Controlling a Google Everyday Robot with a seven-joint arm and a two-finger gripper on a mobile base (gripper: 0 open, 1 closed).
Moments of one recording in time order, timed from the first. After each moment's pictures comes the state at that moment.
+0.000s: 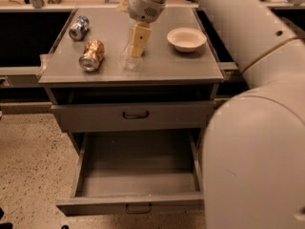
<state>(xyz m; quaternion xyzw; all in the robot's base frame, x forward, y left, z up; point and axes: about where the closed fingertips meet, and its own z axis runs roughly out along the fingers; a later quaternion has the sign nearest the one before) 0.687 0.048 0.953 -0.77 0.57 0.06 0.29</state>
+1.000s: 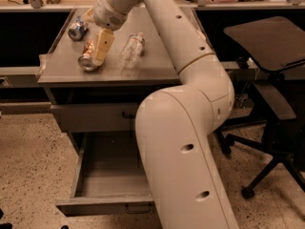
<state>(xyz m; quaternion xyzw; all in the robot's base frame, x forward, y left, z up) 0.728 0.166 0.916 -0.78 0.51 0.18 0.31</state>
